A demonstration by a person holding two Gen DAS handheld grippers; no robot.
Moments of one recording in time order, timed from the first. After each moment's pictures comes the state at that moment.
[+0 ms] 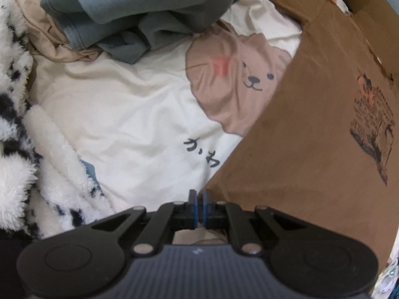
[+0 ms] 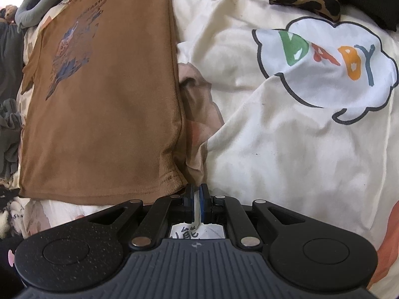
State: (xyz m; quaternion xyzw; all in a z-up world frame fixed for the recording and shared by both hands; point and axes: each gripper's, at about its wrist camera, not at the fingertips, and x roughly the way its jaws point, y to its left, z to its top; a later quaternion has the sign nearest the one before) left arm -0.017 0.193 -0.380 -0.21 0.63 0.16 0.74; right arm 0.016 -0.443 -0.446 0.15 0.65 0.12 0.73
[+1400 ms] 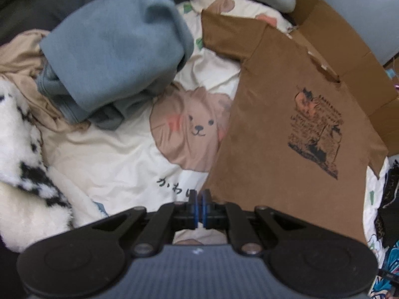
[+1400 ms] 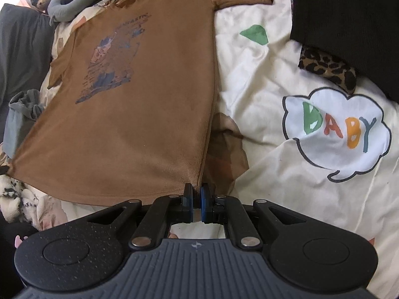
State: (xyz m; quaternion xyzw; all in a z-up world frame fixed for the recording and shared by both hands) left arm -0.007 0.185 -0.248 -0.17 0.58 0.07 0.79; right arm 0.037 -0.437 -0.380 0.11 0.62 0.17 0.76
